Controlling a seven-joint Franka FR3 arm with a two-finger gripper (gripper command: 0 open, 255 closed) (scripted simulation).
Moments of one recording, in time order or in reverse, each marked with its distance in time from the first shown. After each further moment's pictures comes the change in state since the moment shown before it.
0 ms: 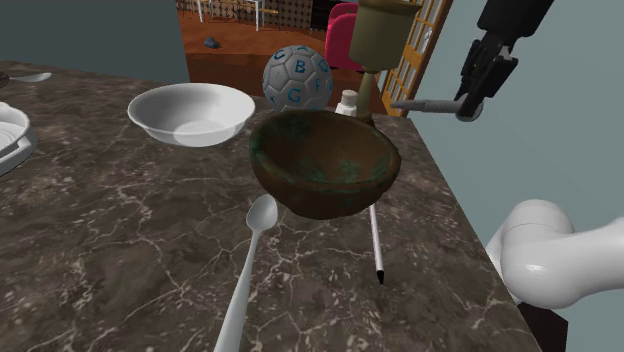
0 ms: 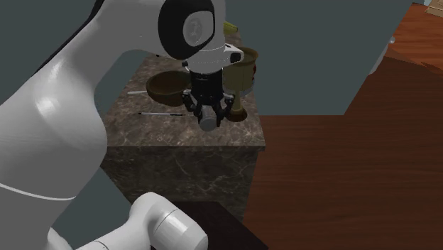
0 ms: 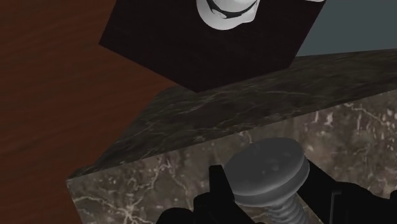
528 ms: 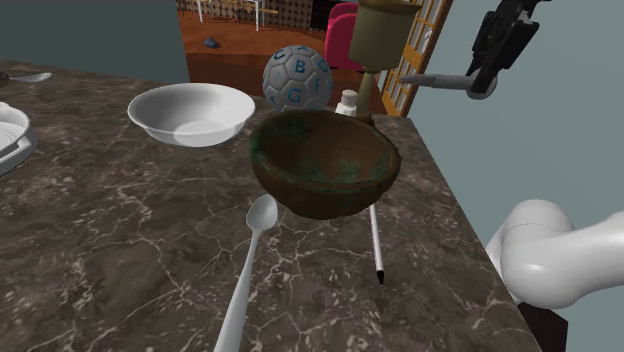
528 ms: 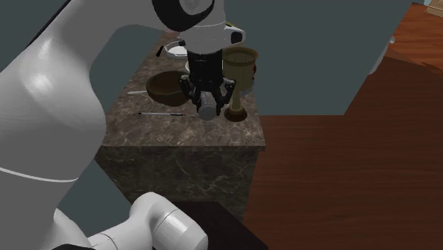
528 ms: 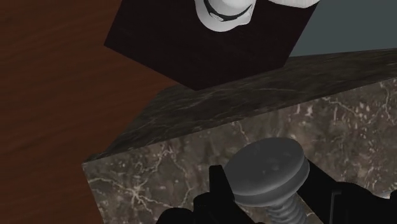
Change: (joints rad) arm -0.002 0.075 0.000 0.166 -0.002 -0.091 0.002
